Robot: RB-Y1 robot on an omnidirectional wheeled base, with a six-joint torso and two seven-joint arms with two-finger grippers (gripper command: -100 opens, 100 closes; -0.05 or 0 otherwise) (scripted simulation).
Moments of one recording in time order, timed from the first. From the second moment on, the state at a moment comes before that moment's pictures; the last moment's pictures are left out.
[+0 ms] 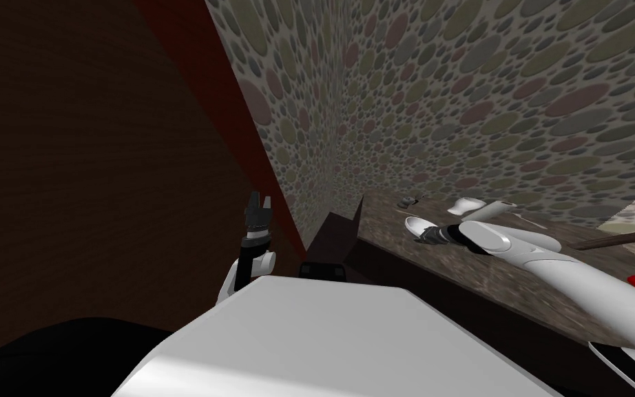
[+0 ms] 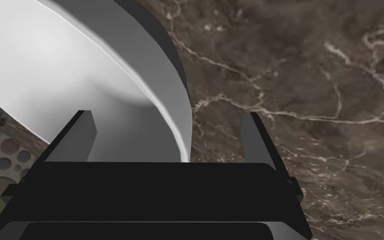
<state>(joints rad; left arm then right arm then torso) 0.53 0.00 0.02 -2.32 -0.12 -0.51 0.06 -0.04 -1.19 -0.01 -1.15 1.96 -0.98 -0.57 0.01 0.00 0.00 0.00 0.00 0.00</state>
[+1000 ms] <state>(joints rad) 0.53 0.00 0.02 -2.32 -0.12 -0.51 0.06 -0.04 -1.22 -0.02 -1.19 1.95 -1.02 -0.57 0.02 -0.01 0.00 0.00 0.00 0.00</state>
